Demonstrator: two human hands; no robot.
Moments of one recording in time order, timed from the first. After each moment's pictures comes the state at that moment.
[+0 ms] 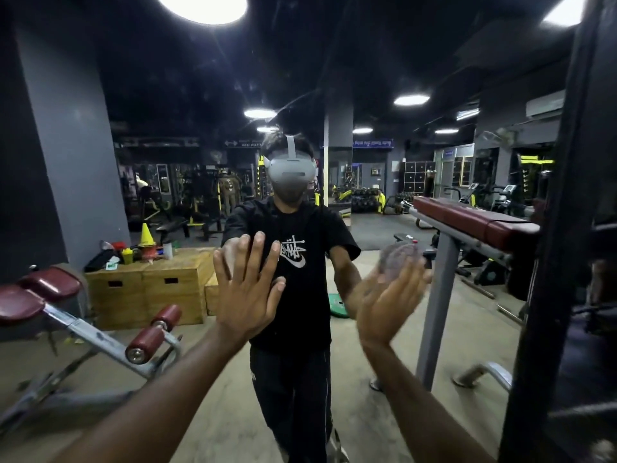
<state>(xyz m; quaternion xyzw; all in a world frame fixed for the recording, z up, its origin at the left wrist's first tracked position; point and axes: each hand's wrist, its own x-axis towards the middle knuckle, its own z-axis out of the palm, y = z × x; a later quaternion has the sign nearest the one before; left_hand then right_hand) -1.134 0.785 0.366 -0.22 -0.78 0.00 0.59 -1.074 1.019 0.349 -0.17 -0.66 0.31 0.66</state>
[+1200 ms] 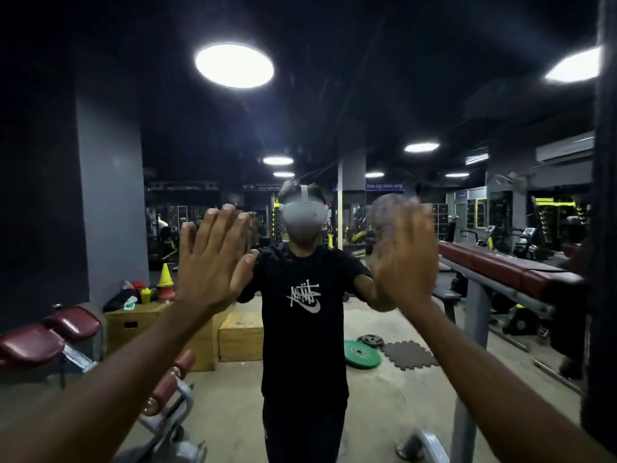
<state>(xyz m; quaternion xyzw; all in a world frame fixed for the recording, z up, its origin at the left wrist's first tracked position) -1.141 0.668 0.500 -0.18 -0.78 -0.02 0.59 -1.085 1.006 0.507 -0.01 -0.75 0.06 0.66</state>
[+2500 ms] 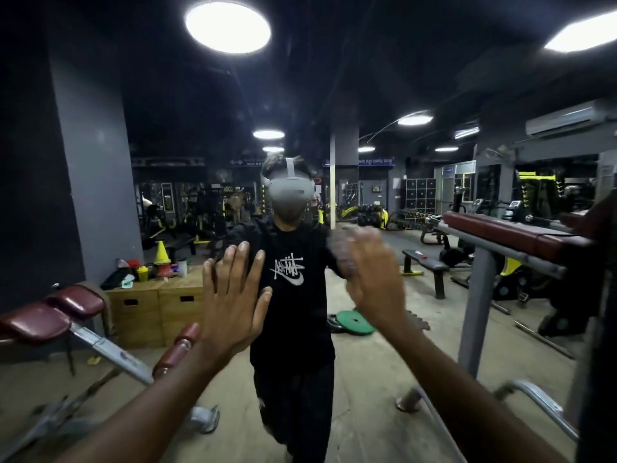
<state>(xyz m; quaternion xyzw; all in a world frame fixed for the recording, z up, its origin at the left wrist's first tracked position) -1.148 0.602 0.381 -0.22 -0.79 -0.03 0.57 -1.100 0.878 0.421 0.06 -0.81 -0.01 0.58</state>
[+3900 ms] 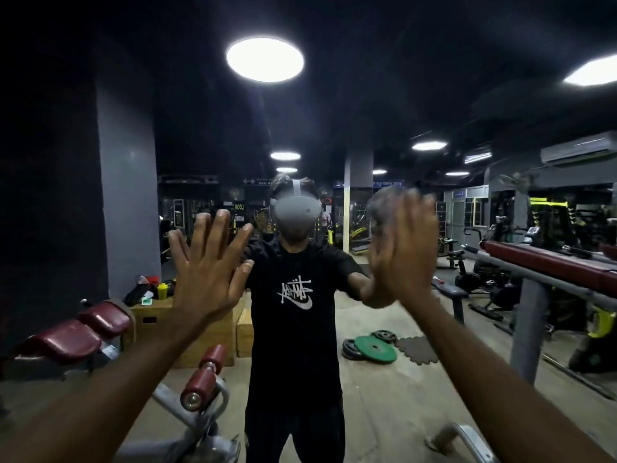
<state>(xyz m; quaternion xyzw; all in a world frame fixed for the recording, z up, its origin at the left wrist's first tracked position) -1.186 0.404 0.489 -0.19 -0.80 -0.04 0.56 -1.134 0.737 0.523 -0.02 -0.73 0.05 0.68</state>
